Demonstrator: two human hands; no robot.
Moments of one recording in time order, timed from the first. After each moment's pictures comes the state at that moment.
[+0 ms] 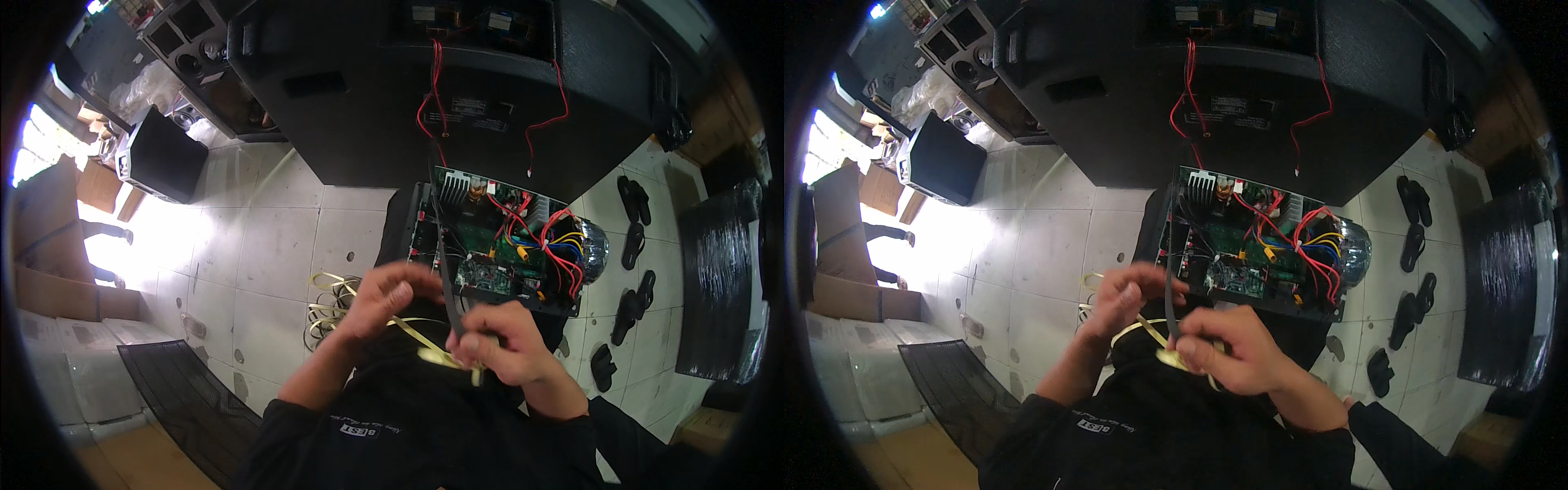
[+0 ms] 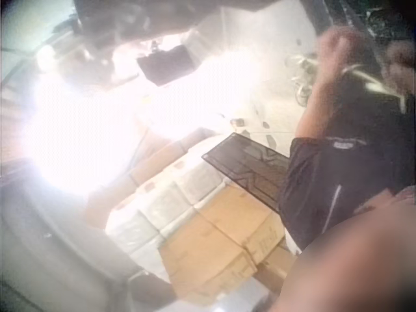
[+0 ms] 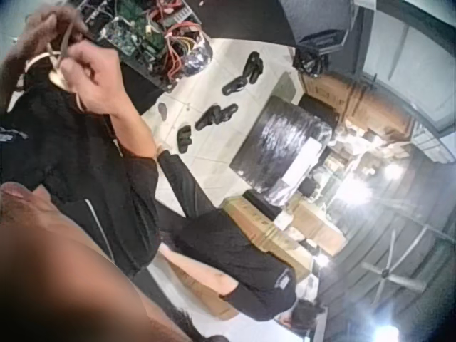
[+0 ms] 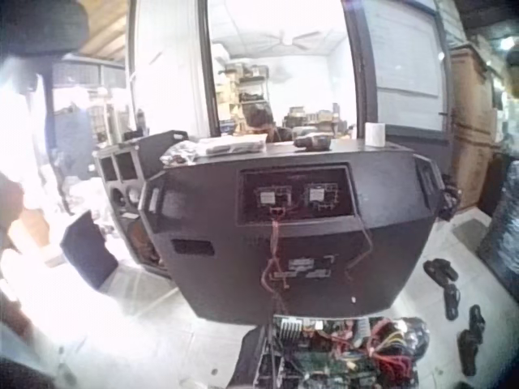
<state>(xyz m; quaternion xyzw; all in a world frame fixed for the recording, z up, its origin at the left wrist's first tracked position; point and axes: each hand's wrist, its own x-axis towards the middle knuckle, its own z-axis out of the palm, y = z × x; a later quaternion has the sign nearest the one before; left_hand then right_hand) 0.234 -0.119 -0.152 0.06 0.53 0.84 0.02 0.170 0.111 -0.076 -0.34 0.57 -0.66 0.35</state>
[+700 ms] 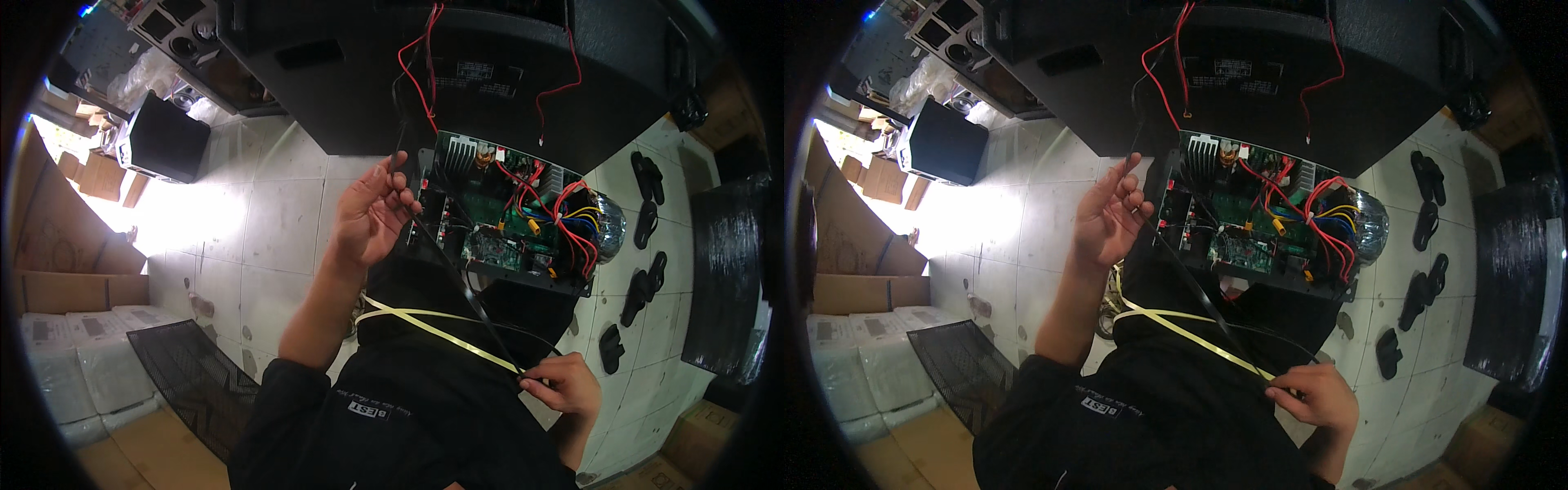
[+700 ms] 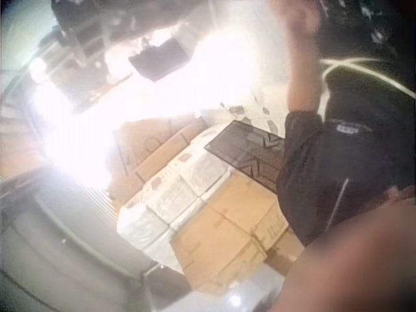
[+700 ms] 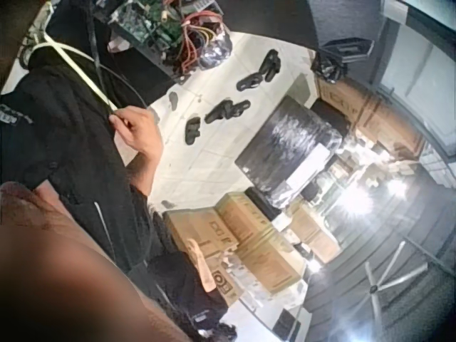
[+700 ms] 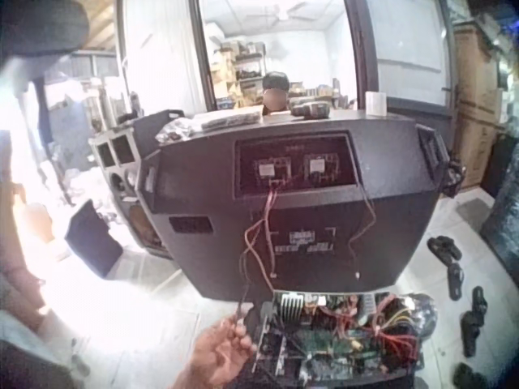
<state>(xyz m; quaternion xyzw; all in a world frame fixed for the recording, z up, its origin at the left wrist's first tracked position) 0.164 -0.158 -0.166 -0.02 0.27 0.96 -0.04 0.207 0.246 -0.111 -0.34 0.79 -0.38 0.33</state>
